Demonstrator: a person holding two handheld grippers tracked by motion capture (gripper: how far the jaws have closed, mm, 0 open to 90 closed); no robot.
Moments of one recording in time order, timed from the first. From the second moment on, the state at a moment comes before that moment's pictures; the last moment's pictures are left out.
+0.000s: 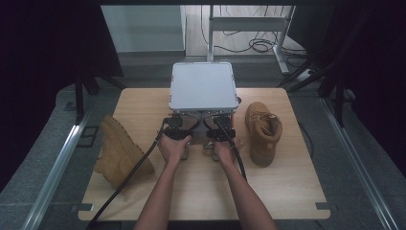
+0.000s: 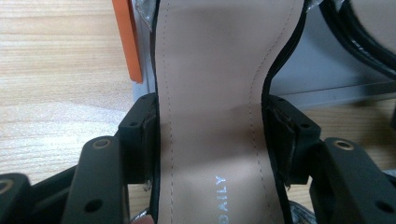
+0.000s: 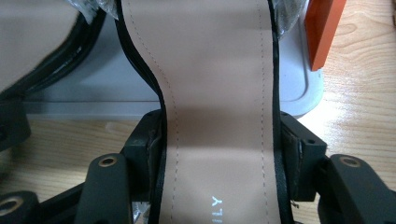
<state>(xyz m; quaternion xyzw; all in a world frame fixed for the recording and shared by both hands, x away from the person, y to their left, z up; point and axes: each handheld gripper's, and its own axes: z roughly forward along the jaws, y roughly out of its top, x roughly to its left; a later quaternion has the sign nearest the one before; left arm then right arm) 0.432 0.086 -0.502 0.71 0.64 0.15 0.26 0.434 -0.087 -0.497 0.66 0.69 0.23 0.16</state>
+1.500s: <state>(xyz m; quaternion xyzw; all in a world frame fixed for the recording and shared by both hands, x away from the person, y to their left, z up) 0.327 0.142 -0.489 0.72 0.53 0.16 0.41 0.340 -0.131 -0.492 0.53 0.73 0.40 0.16</state>
